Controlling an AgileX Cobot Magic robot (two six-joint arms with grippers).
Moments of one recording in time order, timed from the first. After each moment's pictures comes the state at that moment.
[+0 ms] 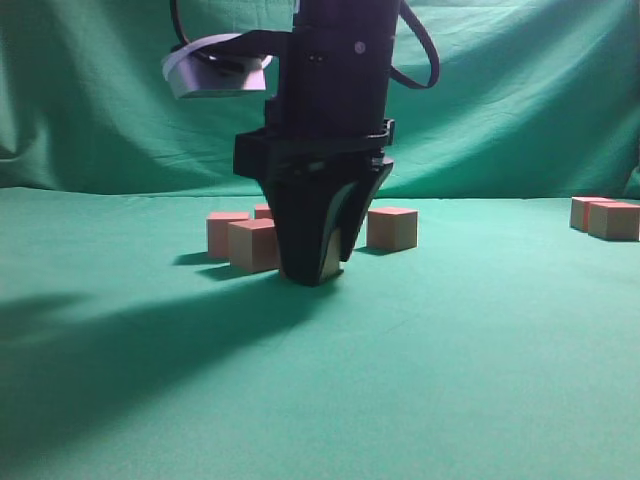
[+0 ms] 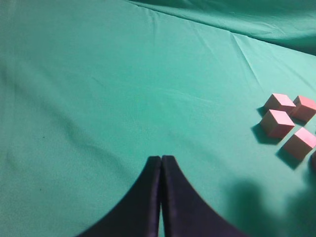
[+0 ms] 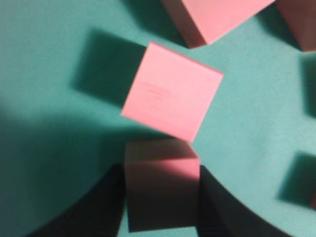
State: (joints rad) left arm -0.01 -0.01 0.02 -0.19 0.36 -0.08; right arm 0.75 2.04 -1.43 -0.06 0.85 -0.33
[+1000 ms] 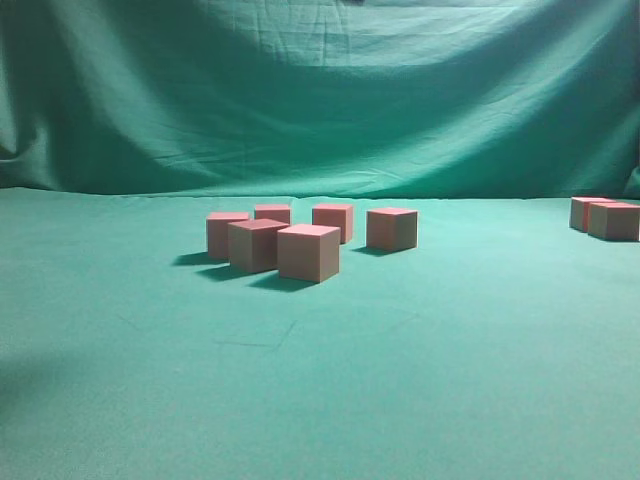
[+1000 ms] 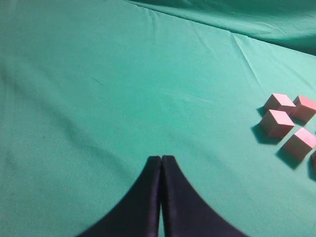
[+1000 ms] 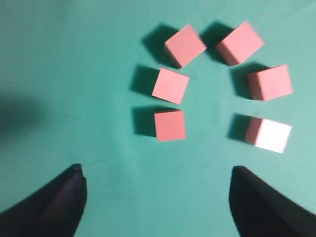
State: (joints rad) left arm -0.01 -0.01 0.02 -0.19 0.36 -0.08; right arm 0.75 1.78 -1.66 0.04 1.23 -0.30
